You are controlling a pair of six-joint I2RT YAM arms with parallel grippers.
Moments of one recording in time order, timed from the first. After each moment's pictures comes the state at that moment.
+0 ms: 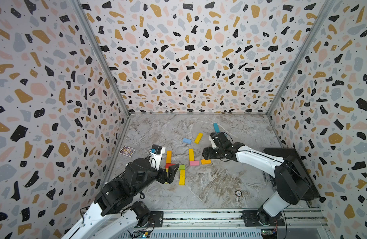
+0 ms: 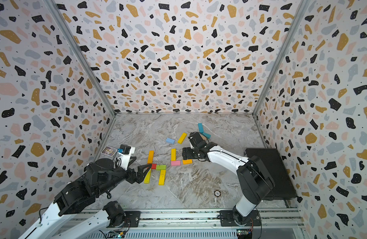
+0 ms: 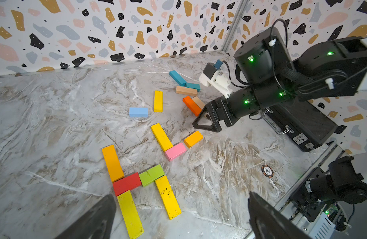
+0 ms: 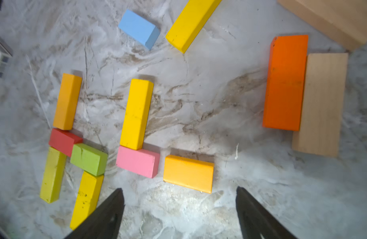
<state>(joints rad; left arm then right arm) -0.76 0.57 0.89 -0.78 -0.10 -0.29 0.64 1.65 1.07 -0.37 -0.14 0.51</state>
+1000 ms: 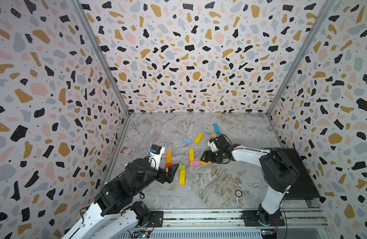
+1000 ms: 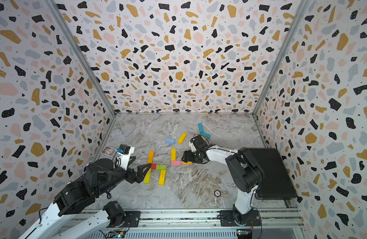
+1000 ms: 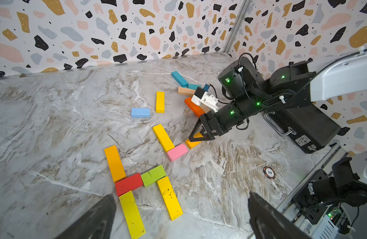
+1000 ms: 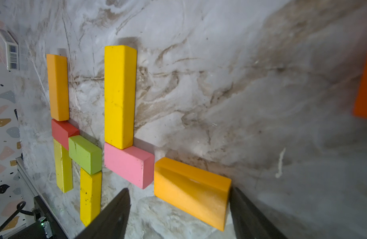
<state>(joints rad) -0.76 0.57 0.89 -0.78 -0.11 -0.29 0.61 1.79 1.03 -0.27 -0.37 0.54</state>
